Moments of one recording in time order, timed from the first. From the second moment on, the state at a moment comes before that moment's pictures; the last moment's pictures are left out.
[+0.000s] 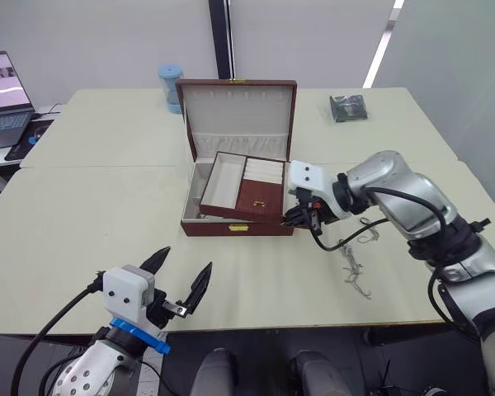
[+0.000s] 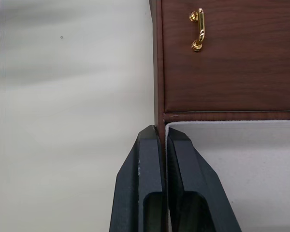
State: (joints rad) left arm 0.56 0.31 0.16 -0.82 -0.35 0.25 -0.36; right arm -1.02 -0.58 0.55 -0.01 0.10 0.89 1.22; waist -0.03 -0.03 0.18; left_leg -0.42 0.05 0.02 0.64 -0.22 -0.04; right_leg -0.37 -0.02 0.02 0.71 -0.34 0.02
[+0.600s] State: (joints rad) left arm 0.64 0.24 0.12 -0.83 -0.28 0.18 -0.30; right arm -1.16 -0.43 0.64 0.23 0.00 0.72 1.27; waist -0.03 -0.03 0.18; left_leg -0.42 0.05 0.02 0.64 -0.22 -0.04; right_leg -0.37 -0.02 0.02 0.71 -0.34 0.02
